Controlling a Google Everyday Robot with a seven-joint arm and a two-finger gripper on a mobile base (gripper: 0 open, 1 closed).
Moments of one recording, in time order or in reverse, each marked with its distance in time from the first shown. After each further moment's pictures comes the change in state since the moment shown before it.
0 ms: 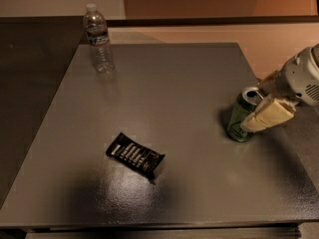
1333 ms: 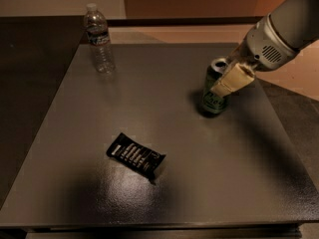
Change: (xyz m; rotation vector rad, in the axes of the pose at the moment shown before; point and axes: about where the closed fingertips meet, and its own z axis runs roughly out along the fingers) arm -0.080 -0.037 0.013 0.004 -0.033 0.005
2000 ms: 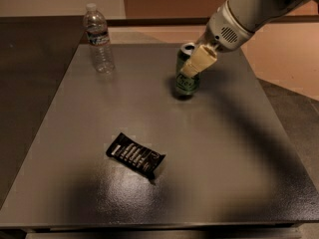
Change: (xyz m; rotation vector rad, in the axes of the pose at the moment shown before) arm -0.069 -0.033 0.039 -0.016 -0.047 -0.021
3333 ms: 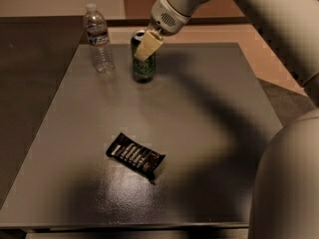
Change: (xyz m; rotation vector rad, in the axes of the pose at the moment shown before) arm -0.108 -0.028 0.084 -0.059 -0.023 -0.112
